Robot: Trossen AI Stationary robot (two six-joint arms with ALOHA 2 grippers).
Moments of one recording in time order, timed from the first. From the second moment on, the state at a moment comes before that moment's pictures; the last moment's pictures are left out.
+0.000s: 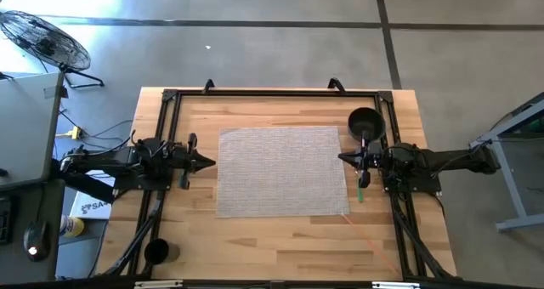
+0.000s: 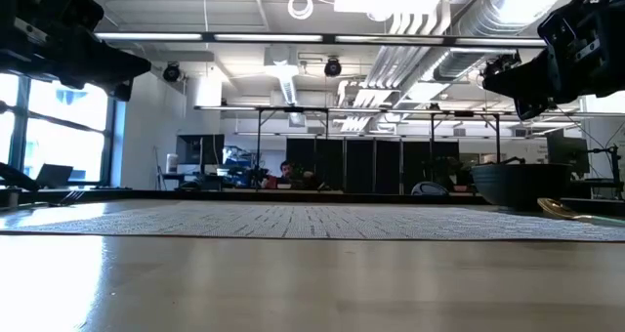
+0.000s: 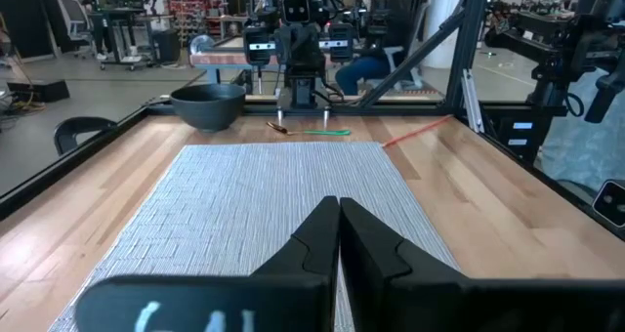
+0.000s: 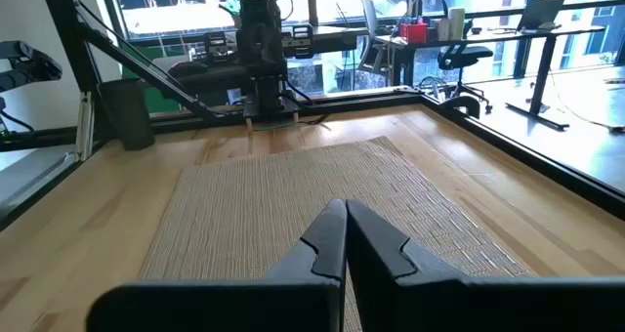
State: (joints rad) left arm -0.01 0.02 0.05 -0.06 0.04 0.00; right arm 0.05 0.13 0.01 0.05 0.19 0.10
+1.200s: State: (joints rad) left arm -0.01 0.02 0.05 -0.01 0.06 -0.08; right arm 0.05 0.13 0.01 0.08 0.21 -0.29
